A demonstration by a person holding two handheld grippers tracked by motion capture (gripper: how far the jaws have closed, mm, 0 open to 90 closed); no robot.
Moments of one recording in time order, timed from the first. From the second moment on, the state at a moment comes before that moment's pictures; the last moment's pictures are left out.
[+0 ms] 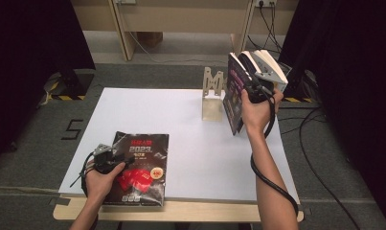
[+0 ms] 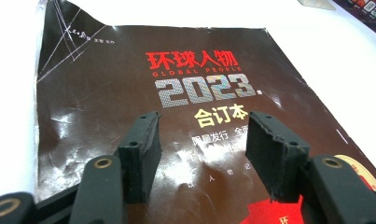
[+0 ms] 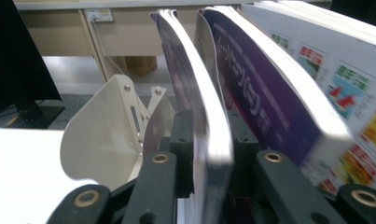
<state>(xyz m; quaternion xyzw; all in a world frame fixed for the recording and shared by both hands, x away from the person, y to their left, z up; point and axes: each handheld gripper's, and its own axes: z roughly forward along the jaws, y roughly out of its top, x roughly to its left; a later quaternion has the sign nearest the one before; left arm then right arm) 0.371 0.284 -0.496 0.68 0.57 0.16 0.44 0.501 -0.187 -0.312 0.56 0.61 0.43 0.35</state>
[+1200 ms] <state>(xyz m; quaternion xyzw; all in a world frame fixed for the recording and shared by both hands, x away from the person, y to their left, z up) 0.371 0.282 -0.496 0.68 0.56 0.15 0.44 0.492 -0.214 -0.341 0.60 0.60 0.42 0.33</state>
